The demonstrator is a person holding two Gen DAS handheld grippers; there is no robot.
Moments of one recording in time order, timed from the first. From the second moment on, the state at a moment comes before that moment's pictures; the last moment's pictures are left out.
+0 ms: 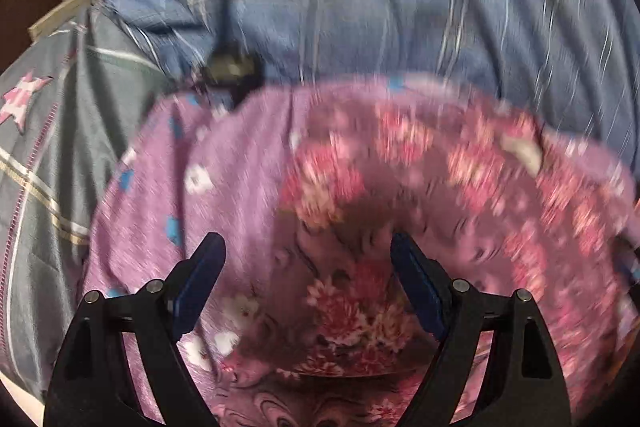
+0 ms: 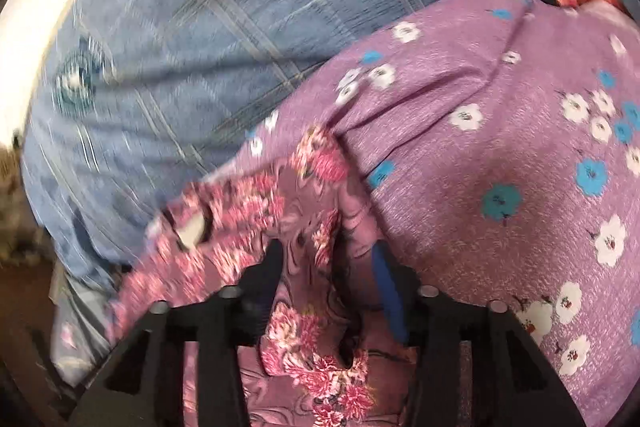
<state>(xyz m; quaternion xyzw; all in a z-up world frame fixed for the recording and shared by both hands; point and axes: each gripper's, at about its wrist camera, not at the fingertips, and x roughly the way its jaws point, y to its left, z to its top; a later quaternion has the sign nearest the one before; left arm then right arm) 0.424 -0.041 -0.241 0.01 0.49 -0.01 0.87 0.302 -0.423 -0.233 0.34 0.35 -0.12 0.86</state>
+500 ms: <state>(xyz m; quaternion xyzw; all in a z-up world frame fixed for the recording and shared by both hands) 0.424 -0.045 -0.254 0.01 0.50 -0.02 0.86 0.322 -0.364 -0.247 0.23 0.42 -0.03 0.87</state>
